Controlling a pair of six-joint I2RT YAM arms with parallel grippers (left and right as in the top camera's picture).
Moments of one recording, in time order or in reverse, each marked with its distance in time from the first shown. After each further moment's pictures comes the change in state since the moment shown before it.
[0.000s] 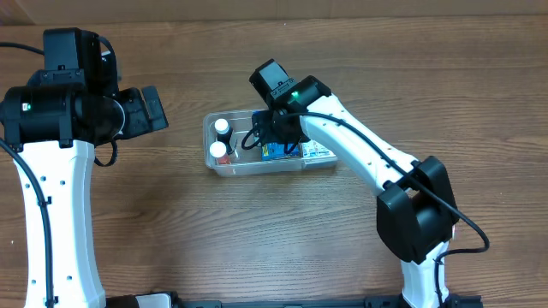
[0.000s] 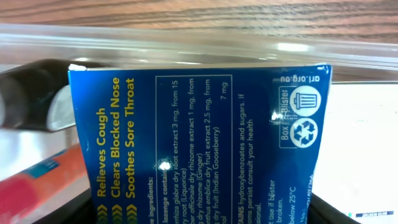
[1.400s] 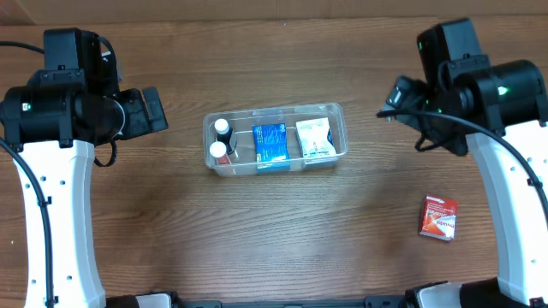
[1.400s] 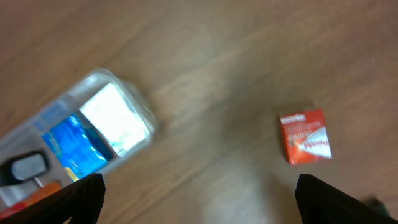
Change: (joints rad) left arm 0.000 0.000 0.000 -0.002 0.000 0.023; right arm -0.414 -0.528 0.109 -0.611 0.193 0.219
